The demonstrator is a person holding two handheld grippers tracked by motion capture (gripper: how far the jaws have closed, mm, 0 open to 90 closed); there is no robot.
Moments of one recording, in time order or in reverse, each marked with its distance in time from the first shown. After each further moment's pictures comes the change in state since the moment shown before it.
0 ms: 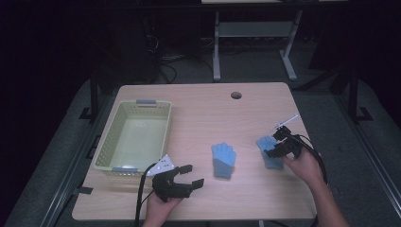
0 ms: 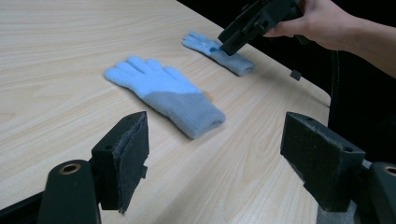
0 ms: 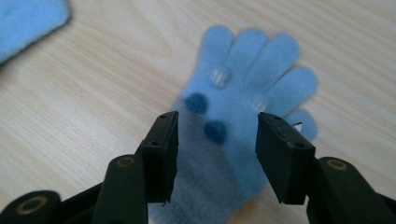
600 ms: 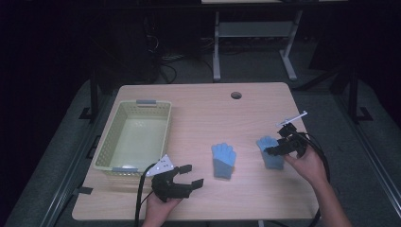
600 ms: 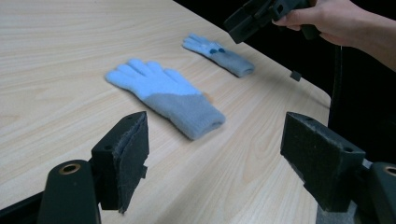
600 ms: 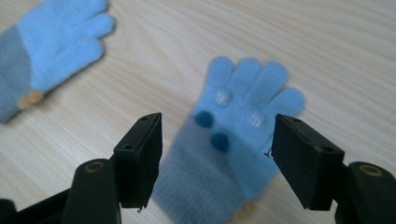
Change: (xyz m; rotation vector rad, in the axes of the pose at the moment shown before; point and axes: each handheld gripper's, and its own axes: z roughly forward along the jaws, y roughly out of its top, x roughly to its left) left arm -0.001 0.001 -0.002 -0.006 0.005 0.001; right arm -0.002 -0.002 -0.022 -0.105 0.043 0.027
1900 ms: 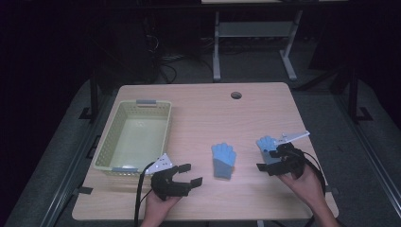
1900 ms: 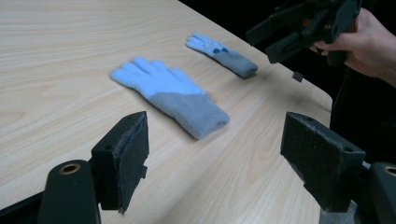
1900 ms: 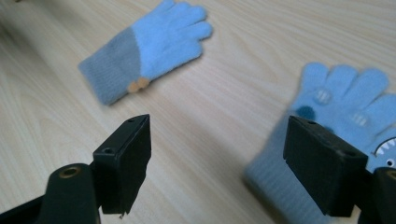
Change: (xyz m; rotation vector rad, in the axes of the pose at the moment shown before) left arm 0.006 0.001 -0.001 0.006 0.002 -0.006; right arm 0.050 -0.037 -0.012 -0.147 0.126 -0.068
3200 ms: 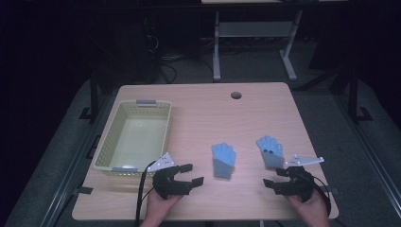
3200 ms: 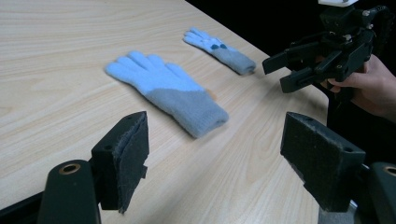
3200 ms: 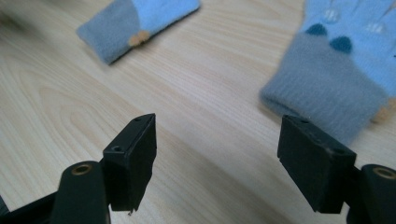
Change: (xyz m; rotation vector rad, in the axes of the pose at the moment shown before) left arm 0.004 0.000 0.005 0.018 -0.020 -0.025; right arm 0.012 -0.067 -0.002 -0.093 -0.022 0.104
